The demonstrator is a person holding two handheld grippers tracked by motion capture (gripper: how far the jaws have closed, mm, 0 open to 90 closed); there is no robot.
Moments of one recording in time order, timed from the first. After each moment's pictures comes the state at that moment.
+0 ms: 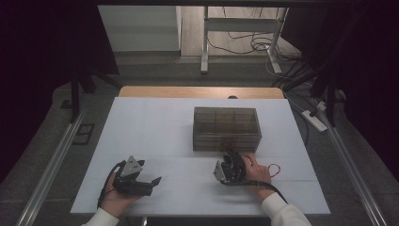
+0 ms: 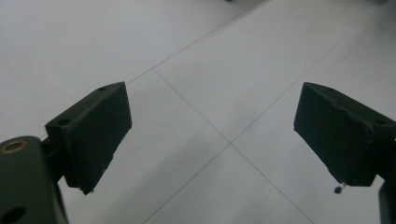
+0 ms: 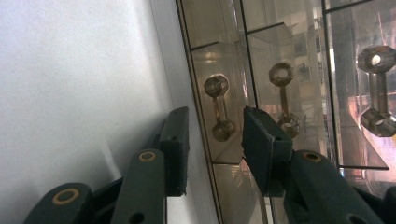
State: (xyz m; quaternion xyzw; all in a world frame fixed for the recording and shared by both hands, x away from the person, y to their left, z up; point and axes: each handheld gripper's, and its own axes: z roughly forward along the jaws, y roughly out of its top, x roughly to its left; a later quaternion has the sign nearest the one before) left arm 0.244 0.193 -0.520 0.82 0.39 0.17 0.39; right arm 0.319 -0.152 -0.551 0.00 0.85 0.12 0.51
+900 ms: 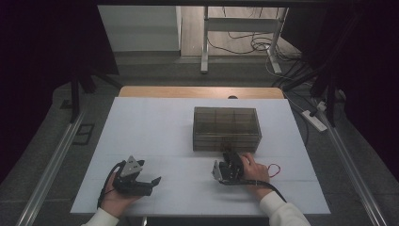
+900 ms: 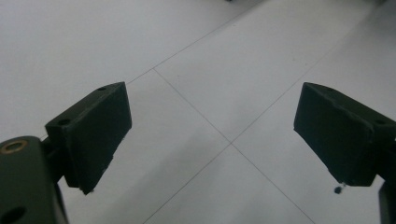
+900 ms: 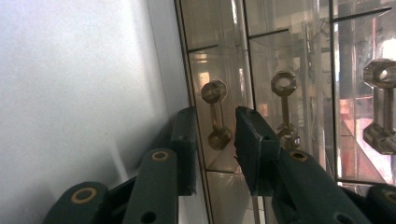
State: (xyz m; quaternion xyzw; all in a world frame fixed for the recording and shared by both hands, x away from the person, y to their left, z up) left arm 0.243 0.193 -0.520 0.82 0.39 0.18 0.39; right arm 0.323 -0.147 -0.556 -0.02 0.84 0.10 0.53
